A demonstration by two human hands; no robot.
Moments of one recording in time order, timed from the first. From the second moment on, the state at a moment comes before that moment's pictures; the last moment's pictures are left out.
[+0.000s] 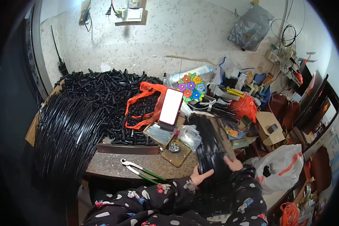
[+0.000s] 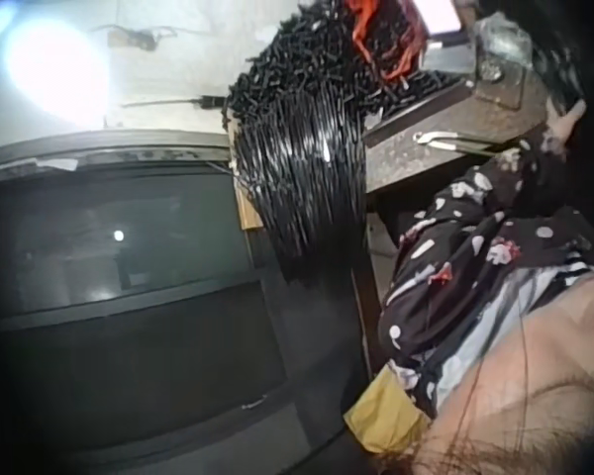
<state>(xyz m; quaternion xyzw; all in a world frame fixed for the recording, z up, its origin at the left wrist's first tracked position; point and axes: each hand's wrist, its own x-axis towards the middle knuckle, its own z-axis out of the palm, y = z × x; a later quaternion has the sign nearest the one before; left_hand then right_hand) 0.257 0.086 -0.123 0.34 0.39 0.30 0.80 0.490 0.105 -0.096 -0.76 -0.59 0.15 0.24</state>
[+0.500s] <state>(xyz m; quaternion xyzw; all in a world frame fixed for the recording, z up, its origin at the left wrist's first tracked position) 0.254 0.081 -0.038 0.56 0.30 0.48 0.61 0.405 0.042 -0.012 -0.52 -0.46 0.40 0.60</state>
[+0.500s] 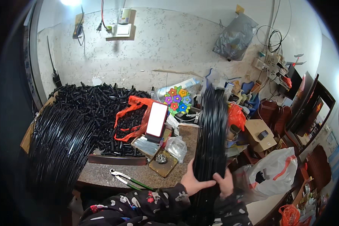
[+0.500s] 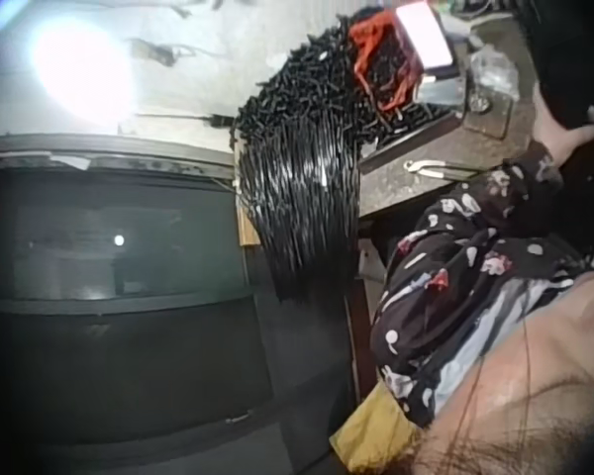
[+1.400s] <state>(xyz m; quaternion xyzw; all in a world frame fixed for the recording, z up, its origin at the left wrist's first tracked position) 0.322 0.126 0.167 0.74 -0.10 0.61 0.28 0.477 0.049 0.169 -0.27 -0.63 0.16 0.71</state>
